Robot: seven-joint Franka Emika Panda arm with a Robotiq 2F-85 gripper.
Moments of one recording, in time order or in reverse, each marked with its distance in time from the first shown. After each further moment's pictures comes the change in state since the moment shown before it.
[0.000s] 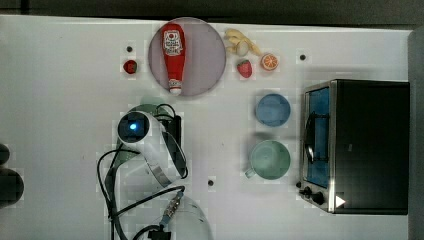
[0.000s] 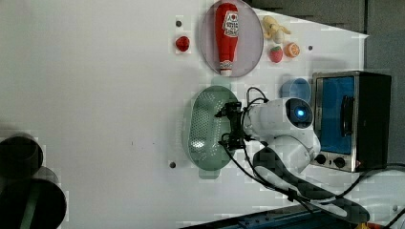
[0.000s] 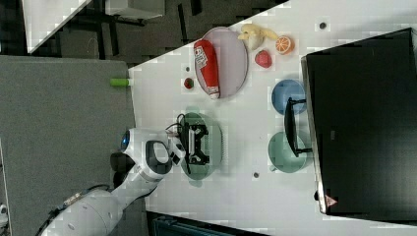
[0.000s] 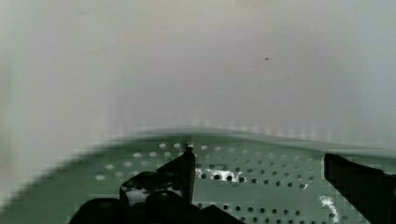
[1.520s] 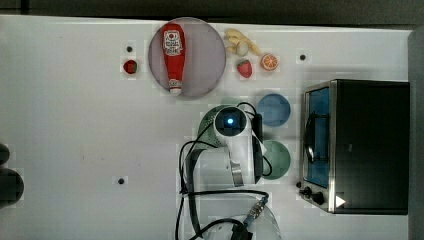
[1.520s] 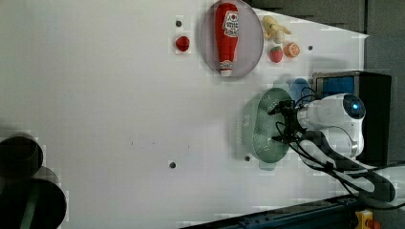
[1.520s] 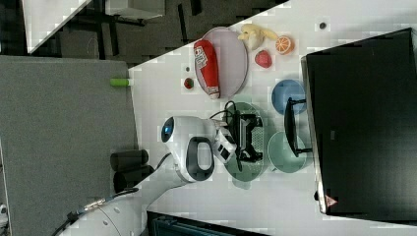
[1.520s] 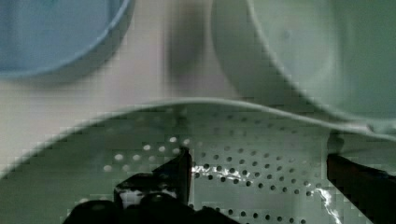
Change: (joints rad) arm -0.045 -0.037 -0.379 -0.045 -0.014 0.022 -0.369
